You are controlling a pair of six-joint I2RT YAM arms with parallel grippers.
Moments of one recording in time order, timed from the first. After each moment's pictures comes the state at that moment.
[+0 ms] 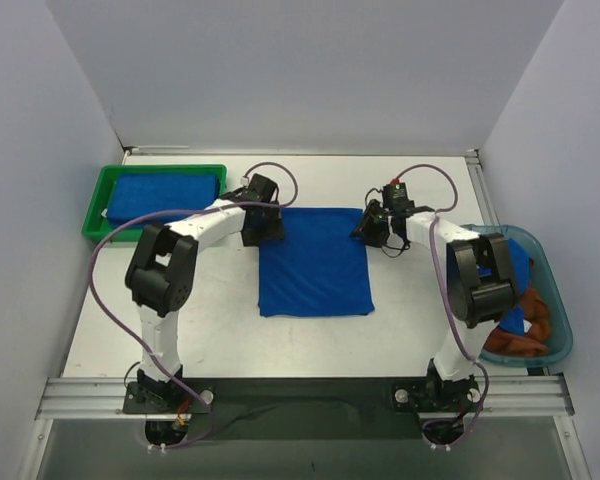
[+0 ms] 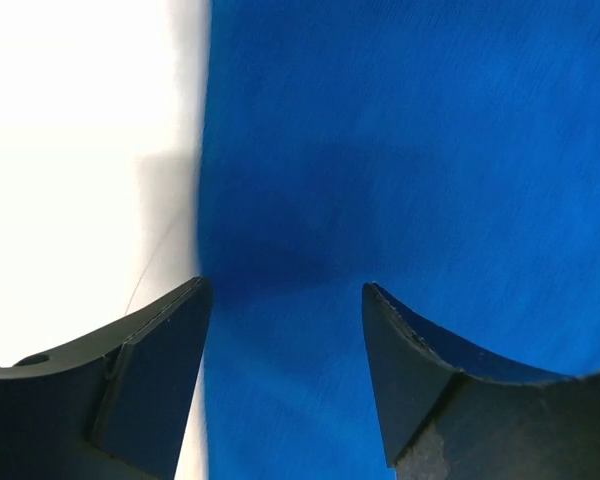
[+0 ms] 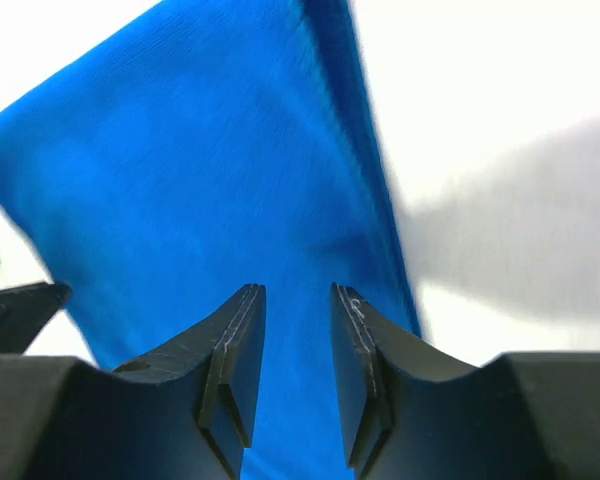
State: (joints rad) left arm -0.49 2.07 1.53 -0.53 -0.09 -0.63; right arm 0.23 1.87 1.13 -0.23 -0.19 0.70
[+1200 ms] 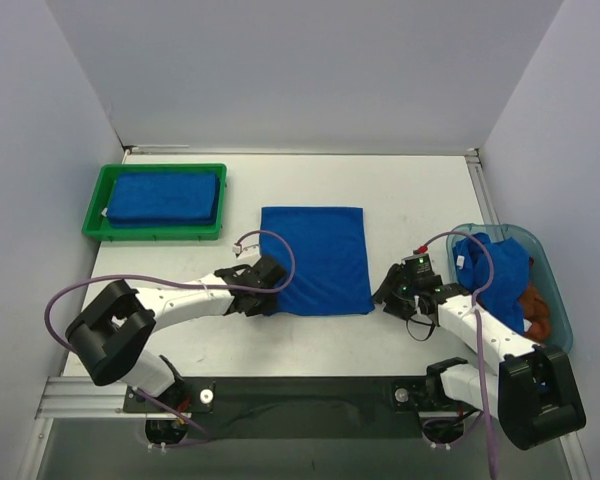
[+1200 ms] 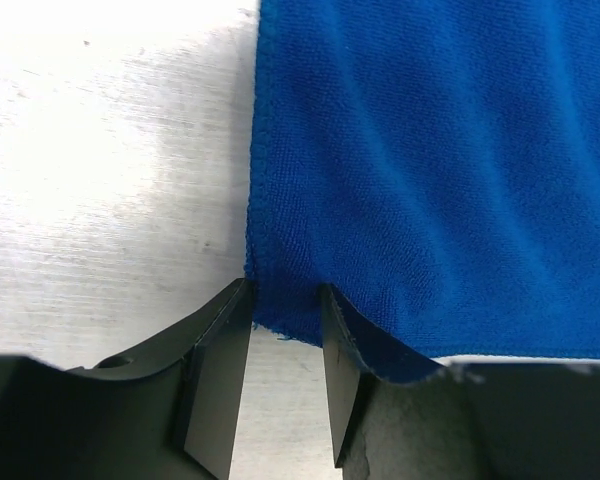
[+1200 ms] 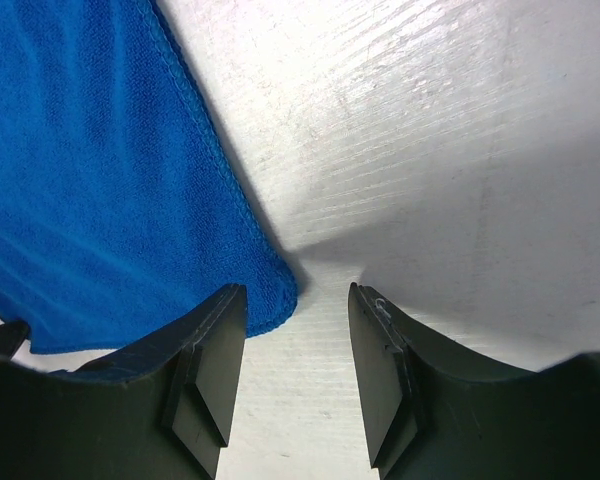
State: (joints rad) left arm -0.85 1.50 0.77 -0.42 -0.31 -1.05; right arm 0.30 1.10 0.41 -0.32 -0.07 0.81
